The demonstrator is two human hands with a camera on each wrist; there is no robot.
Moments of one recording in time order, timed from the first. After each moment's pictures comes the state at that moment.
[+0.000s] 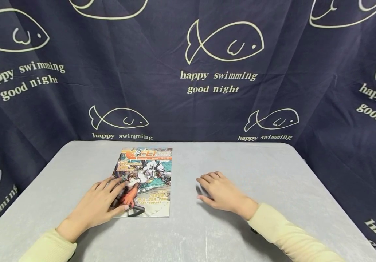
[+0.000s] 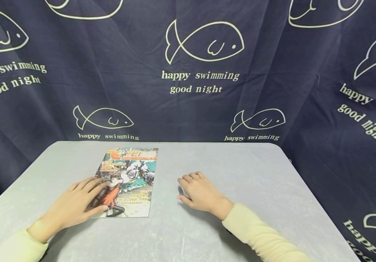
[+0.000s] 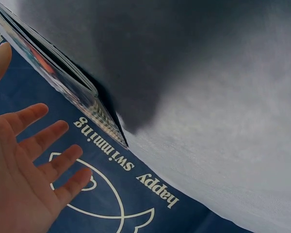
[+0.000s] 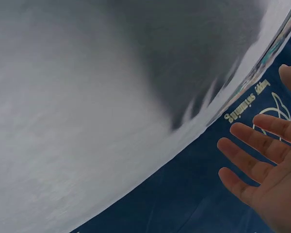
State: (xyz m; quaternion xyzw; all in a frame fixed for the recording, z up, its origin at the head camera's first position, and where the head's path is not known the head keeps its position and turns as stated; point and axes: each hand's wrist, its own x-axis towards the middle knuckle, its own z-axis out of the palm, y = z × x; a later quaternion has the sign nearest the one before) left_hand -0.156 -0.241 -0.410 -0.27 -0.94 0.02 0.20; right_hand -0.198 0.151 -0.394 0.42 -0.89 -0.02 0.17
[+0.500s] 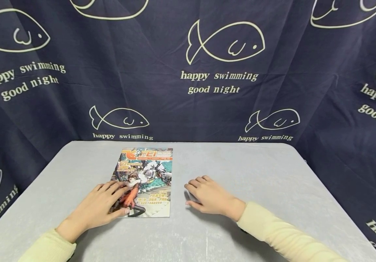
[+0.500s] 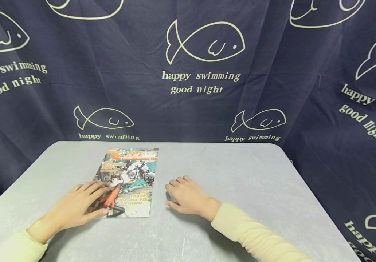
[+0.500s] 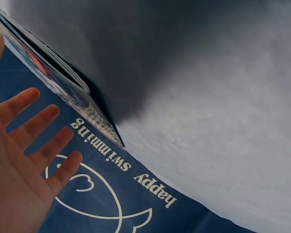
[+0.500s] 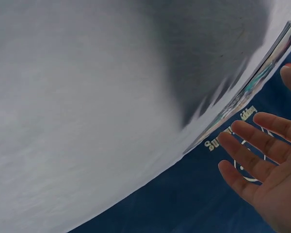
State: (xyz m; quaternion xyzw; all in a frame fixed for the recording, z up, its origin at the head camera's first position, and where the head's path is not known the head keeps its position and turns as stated) left_hand -0.156 -0.241 -0.411 -0.30 -0.94 0.00 0.19; right_hand -0.193 0.118 -0.393 0.46 -0.88 -0.05 0.14
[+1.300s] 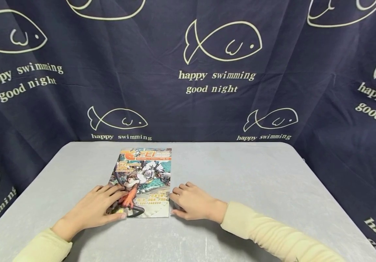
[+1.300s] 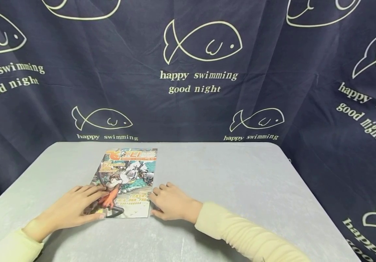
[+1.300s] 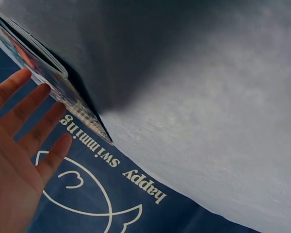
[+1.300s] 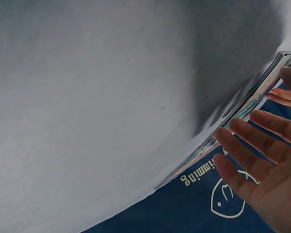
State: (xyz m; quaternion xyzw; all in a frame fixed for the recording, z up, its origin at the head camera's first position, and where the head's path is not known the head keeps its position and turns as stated) left_hand -0.159 -0.248 -0.414 -0.32 -0.94 0.00 0.15; right_hand -0.183 0.080 -0.398 0.51 -0.85 -0.08 0.13
